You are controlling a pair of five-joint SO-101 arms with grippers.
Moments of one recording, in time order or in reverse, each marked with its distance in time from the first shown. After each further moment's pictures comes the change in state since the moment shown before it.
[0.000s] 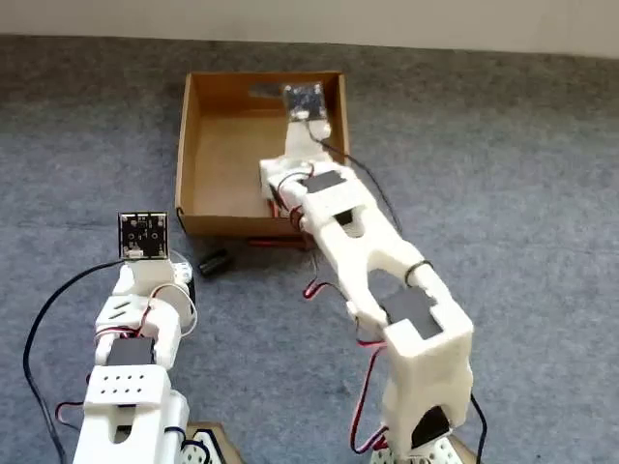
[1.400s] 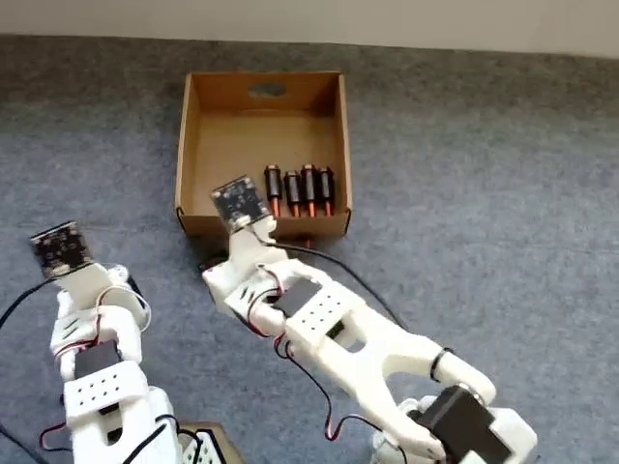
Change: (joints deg) left arm -21.2 0.0 -0.2 -0.9 7.1; right arm -23.2 -29.2 41.6 -11.4 0.0
